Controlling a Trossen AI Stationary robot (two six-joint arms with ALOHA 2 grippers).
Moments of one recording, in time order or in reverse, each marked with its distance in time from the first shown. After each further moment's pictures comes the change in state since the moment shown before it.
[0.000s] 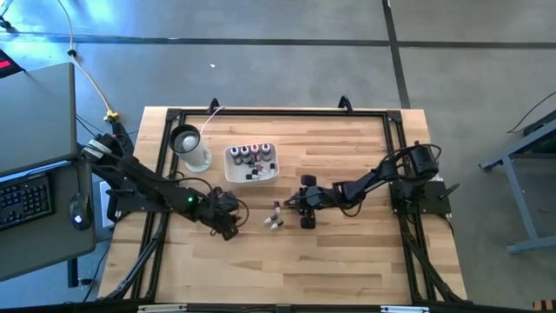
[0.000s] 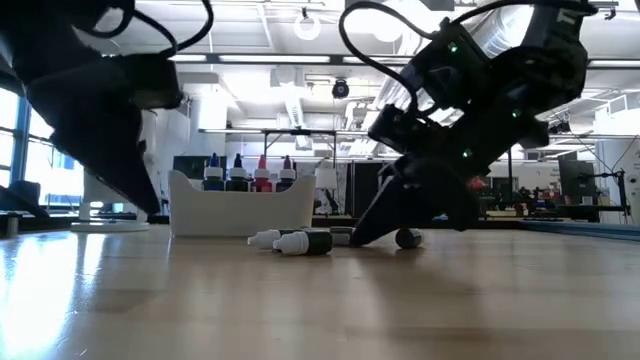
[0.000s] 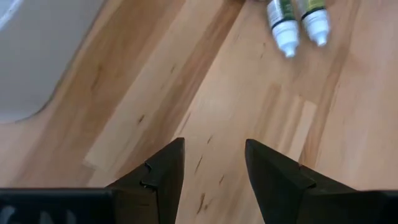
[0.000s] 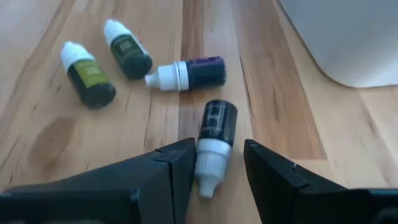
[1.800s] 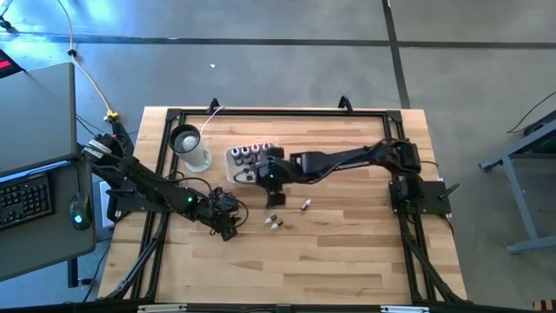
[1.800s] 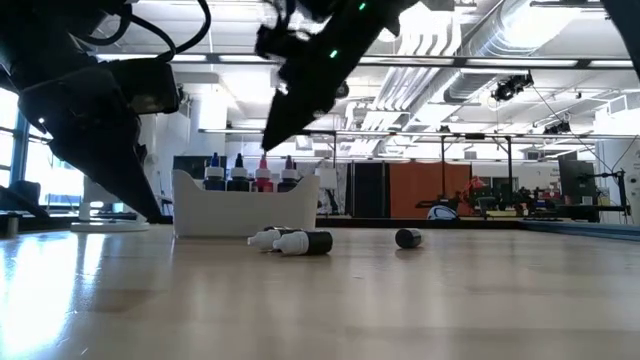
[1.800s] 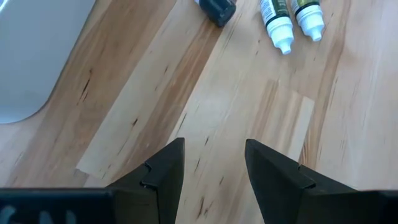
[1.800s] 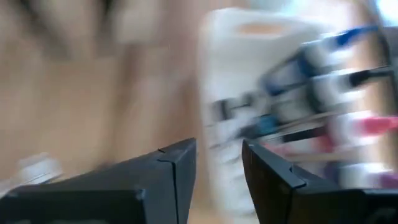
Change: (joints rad) left arm 0.000 0.002 -0.038 0.070 0.010 0.045; right arm -0.127 0.116 0.901 -0.962 0.014 -0.234
